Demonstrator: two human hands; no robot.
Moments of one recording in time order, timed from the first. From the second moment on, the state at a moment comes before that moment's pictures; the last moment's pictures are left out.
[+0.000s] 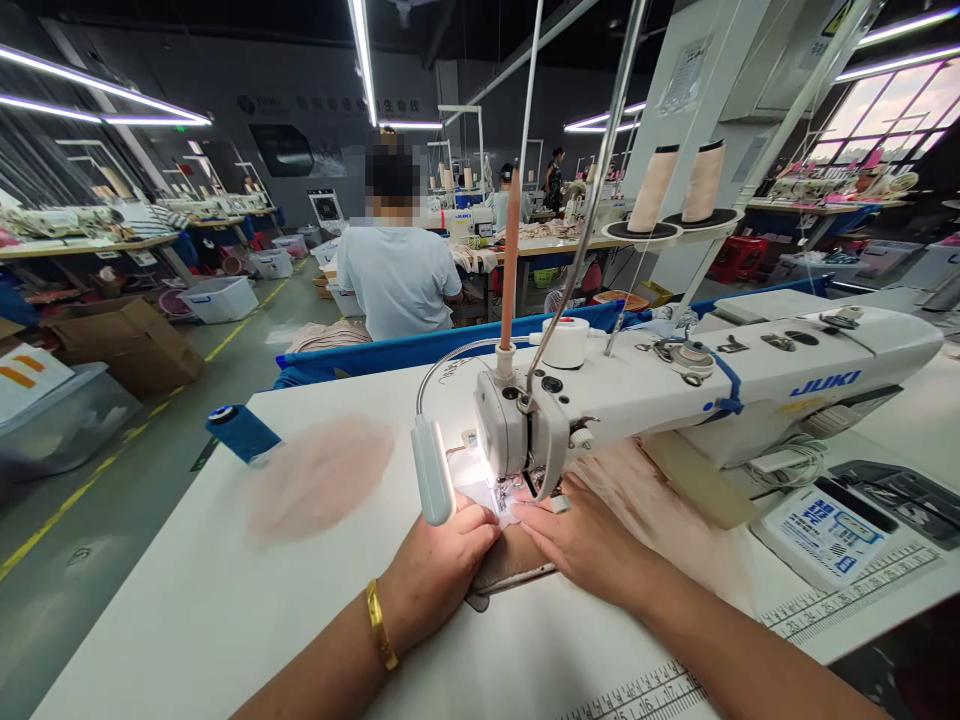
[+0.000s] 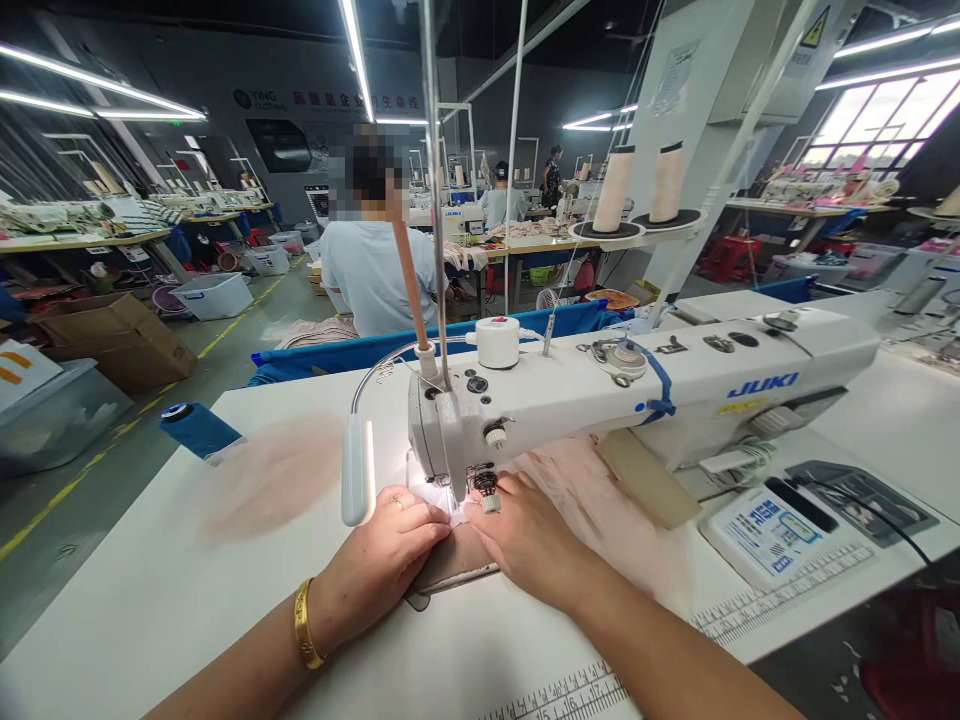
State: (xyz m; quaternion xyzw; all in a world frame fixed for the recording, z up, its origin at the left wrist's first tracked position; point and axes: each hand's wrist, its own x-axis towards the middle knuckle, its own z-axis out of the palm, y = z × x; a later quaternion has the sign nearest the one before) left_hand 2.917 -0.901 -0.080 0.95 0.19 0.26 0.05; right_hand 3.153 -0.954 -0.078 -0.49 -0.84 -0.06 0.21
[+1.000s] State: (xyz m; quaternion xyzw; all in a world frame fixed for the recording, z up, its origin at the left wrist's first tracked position) left_hand 2.910 -0.906 -0.054 0.93 0.29 0.21 0.05; right_hand 3.155 -0.959 -0.078 -0.44 -0.84 -0.01 0.33
